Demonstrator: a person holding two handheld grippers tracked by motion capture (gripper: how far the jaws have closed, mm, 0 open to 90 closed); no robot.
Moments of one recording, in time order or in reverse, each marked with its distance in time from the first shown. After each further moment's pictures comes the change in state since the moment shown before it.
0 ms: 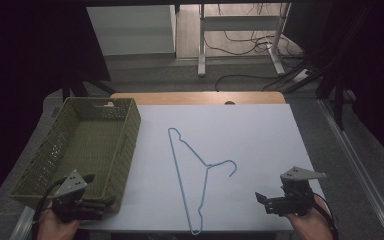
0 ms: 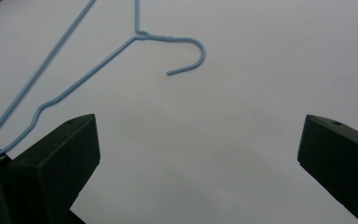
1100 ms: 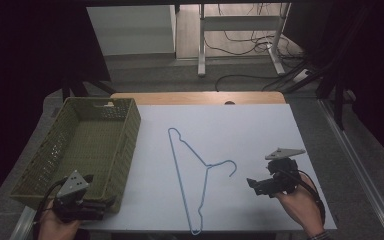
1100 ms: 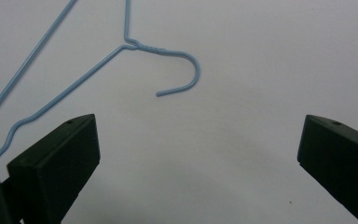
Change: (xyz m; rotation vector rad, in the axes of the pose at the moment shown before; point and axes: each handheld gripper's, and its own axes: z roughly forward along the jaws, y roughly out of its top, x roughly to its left) left arm -0.002 0.001 0.000 0.020 0.028 0.005; right arm -0.006 0.045 0.030 0.099 -0.010 -0.061
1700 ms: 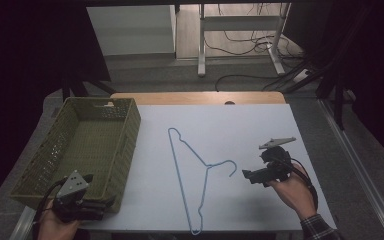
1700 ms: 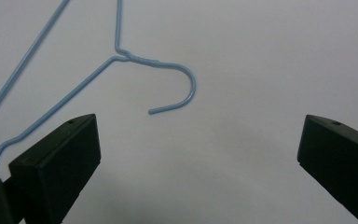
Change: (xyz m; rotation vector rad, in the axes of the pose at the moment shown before) left arm 0.000 0.000 -0.001 -0.002 0.001 0.009; right arm -0.011 0.022 0.023 0.043 0.024 0.022
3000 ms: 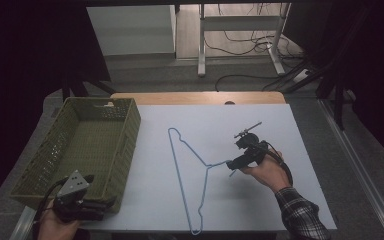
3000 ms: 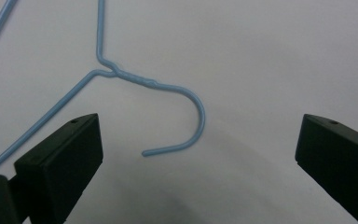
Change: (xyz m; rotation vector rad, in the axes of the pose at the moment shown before) left arm 0.000 0.000 0.001 0.008 -0.014 -0.006; right arm 0.006 0.049 0.065 0.193 -0.006 -0.039
